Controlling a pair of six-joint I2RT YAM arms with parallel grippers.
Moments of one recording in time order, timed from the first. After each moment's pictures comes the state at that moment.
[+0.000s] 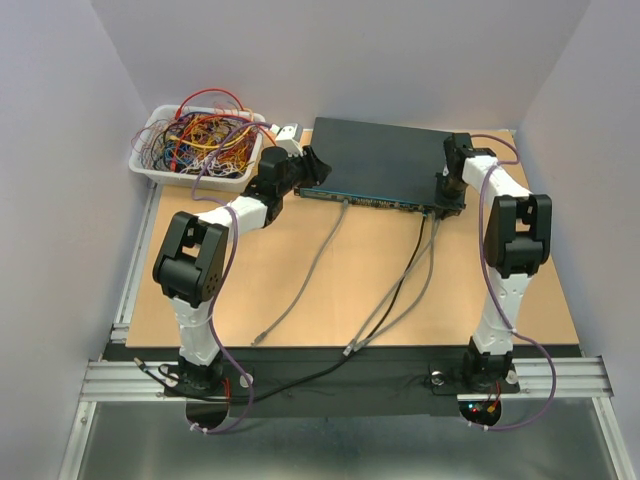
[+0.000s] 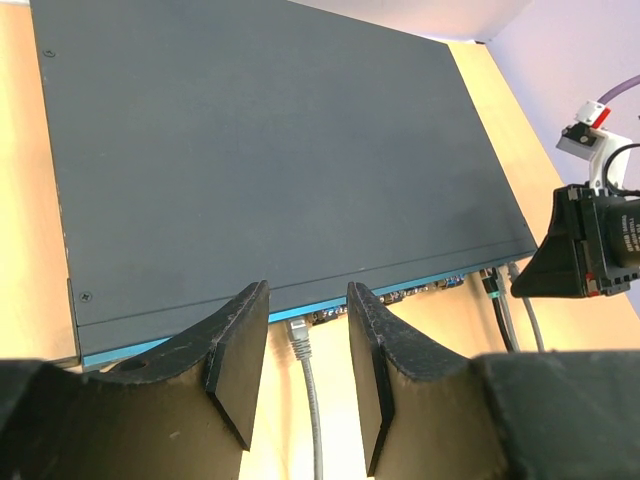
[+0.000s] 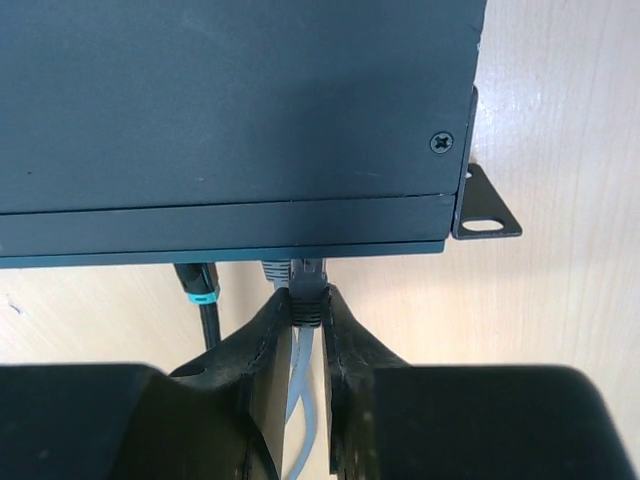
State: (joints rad) left arm -0.41 1.89 1.22 0.48 0.23 -0.49; right arm 0.03 2.09 1.68 -0.87 0.07 0.26
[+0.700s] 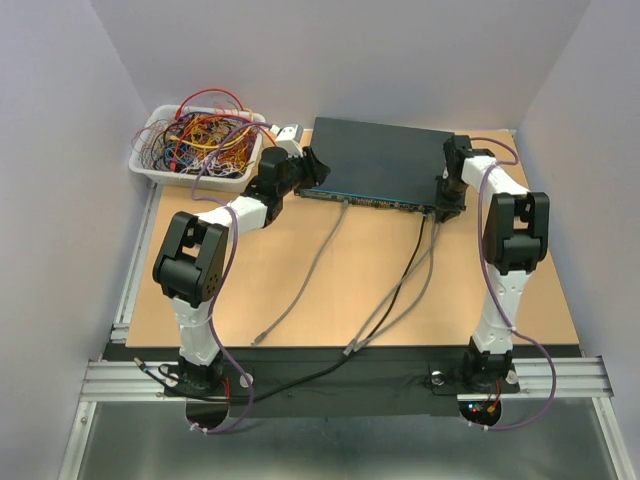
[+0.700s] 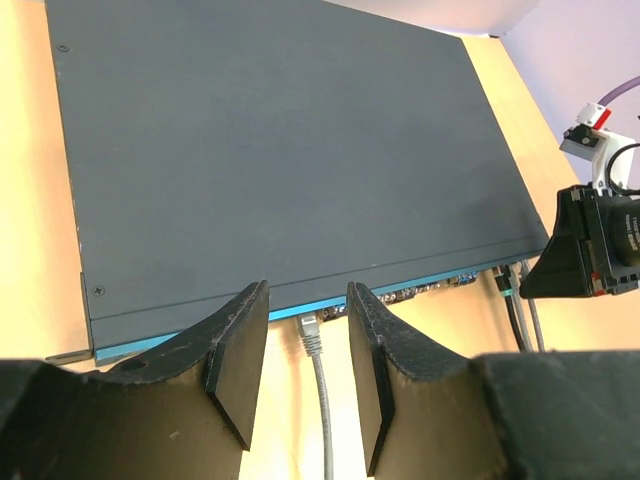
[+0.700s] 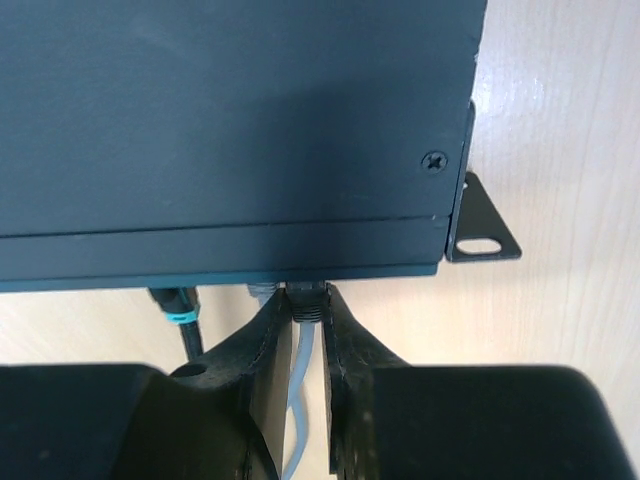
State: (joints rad) left arm -0.41 1.89 1.22 0.46 0.21 -0.48; right arm 0.02 2.13 1.71 -0.89 0.08 0.24
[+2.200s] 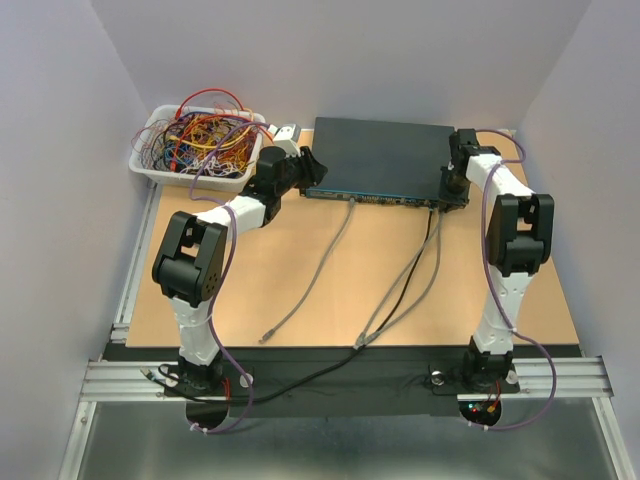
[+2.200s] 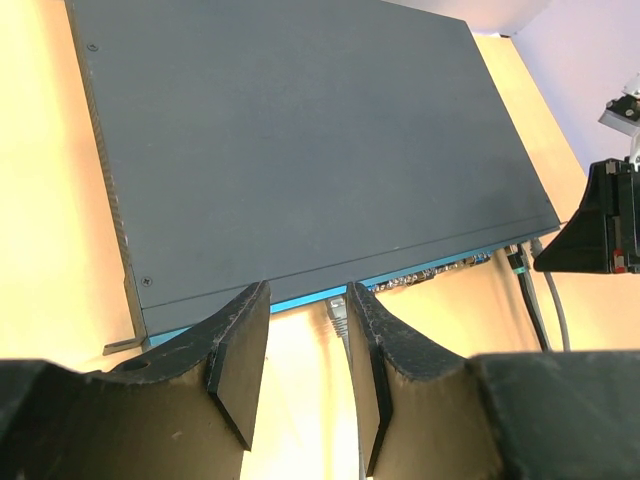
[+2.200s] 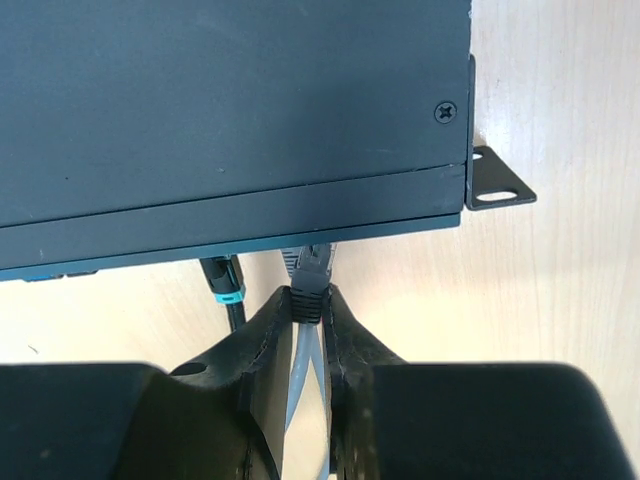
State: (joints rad) left arm -0.40 1.89 1.22 0.45 0.21 -0.47; right arm 0.01 2.11 1.72 -0.82 0.03 0.27
